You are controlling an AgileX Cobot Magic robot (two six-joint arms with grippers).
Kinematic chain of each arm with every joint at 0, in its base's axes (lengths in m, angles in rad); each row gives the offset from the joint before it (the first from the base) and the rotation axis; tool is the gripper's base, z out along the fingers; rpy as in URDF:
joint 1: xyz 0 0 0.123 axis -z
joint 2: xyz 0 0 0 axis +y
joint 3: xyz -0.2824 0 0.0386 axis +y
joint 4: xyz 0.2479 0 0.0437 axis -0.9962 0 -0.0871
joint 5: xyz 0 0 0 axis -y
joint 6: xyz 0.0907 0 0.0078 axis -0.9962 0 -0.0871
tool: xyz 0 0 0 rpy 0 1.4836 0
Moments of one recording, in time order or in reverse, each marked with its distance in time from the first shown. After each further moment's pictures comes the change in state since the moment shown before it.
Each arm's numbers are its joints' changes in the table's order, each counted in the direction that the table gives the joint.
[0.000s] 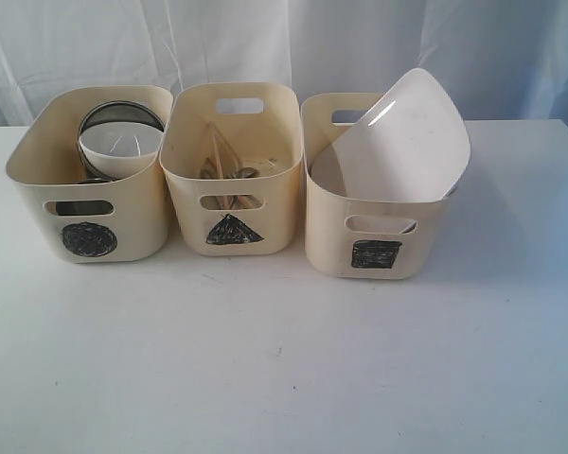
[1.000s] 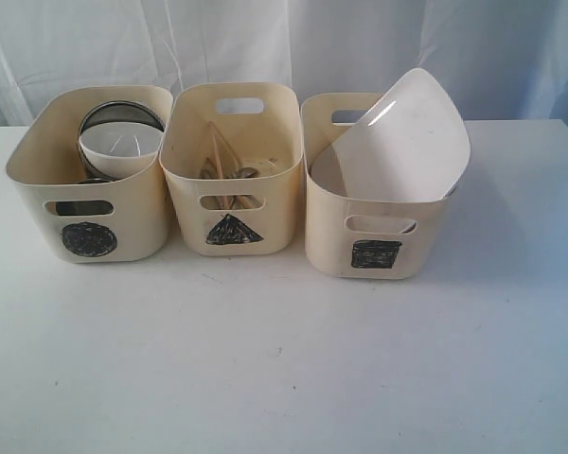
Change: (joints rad) left arm 0.000 0.000 0.000 0.000 0.000 0.000; right arm 0.000 0.000 0.000 0.302 -0.234 -0.110
